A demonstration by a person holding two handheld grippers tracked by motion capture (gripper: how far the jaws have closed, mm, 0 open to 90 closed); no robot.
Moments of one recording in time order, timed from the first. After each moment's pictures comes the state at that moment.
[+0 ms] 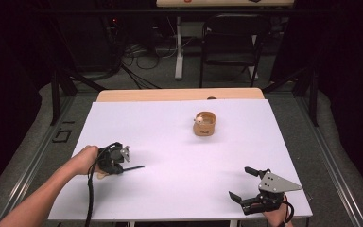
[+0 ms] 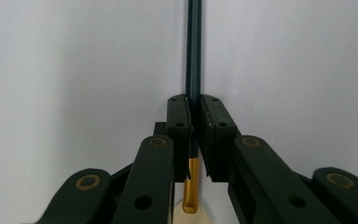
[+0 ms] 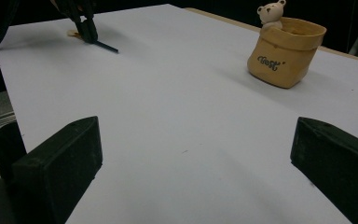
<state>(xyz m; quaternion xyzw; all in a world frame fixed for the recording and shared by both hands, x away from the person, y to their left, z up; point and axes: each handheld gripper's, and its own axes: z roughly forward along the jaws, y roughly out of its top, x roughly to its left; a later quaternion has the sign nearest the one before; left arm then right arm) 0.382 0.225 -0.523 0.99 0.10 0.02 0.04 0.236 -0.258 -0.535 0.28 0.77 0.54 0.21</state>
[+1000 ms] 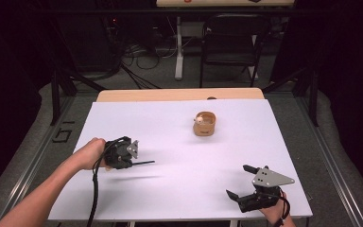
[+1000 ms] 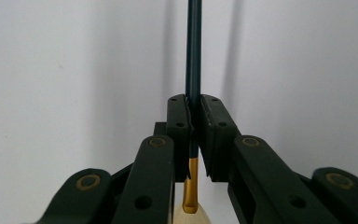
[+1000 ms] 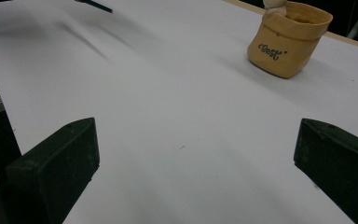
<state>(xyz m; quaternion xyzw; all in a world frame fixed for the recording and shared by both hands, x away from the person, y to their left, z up) 0.369 0.184 -0.475 1.00 0.04 0.06 0.06 0.243 -0.247 -0.521 0.29 0.80 0.49 0.20</state>
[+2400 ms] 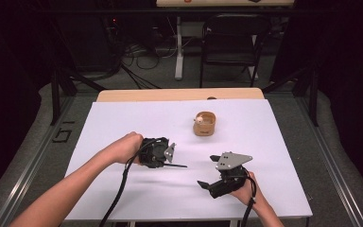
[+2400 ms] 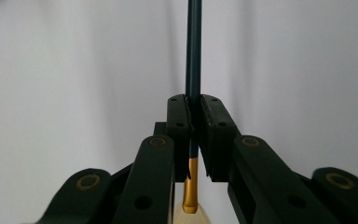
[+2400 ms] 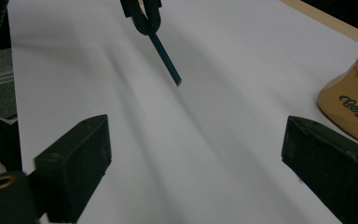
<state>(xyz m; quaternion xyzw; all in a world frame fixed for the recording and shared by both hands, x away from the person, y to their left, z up) 0.361 0.082 -0.457 0.99 -0.09 0.07 0.06 0.289 -0.167 -0.505 0.22 0.85 0.46 0.15</state>
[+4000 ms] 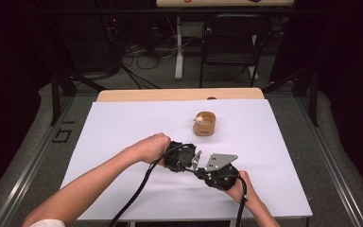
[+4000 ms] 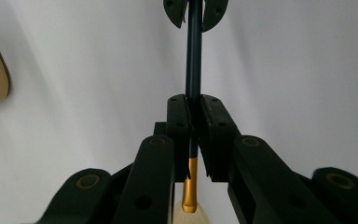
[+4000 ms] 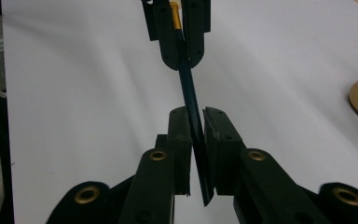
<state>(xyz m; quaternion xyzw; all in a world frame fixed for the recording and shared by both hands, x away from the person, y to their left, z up) 0.350 0.014 -0.459 0.98 -0.17 0.06 0.04 0.297 -0.147 -0.516 0.20 0.88 0.42 0.14</state>
